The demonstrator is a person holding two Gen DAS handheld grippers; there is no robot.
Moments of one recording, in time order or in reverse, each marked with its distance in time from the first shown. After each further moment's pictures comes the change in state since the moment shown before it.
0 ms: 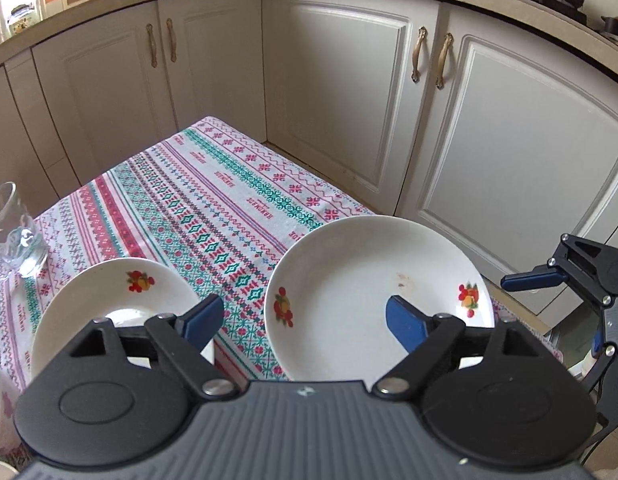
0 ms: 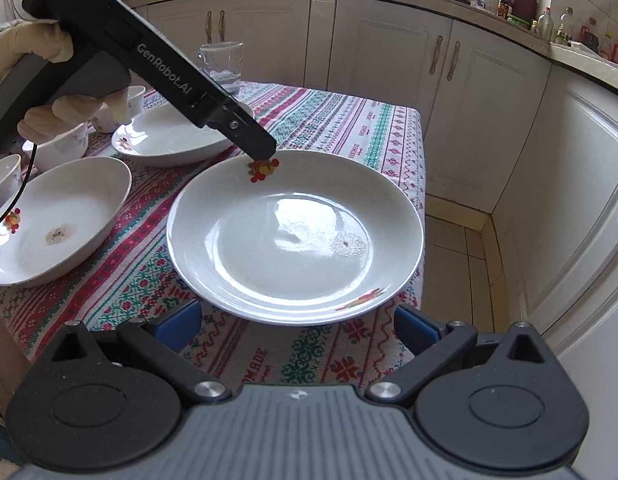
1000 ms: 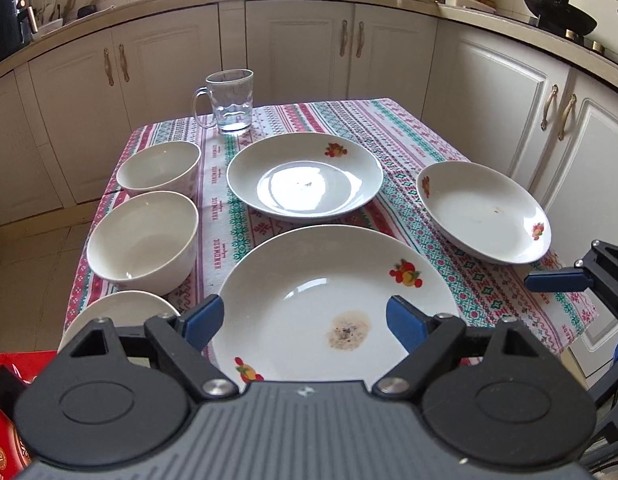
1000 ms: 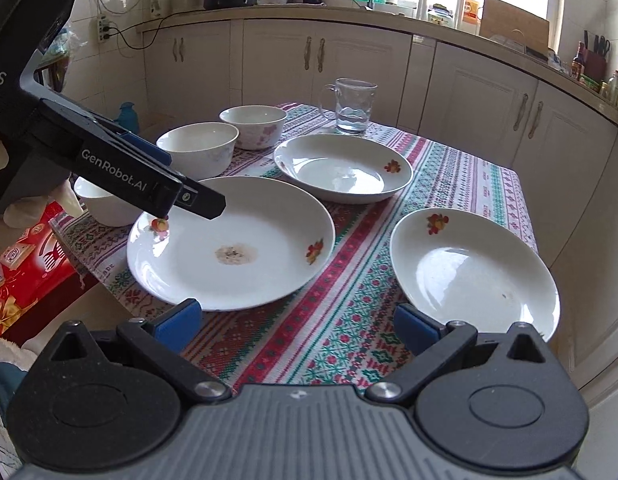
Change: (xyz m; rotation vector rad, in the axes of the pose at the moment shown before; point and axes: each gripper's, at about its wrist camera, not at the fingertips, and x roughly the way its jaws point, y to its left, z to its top) left arm -0.126 0.009 -0.158 -0.386 -0.069 0.348; right arm -0.027 0.132 0.008 -0.152 -0.044 0.170
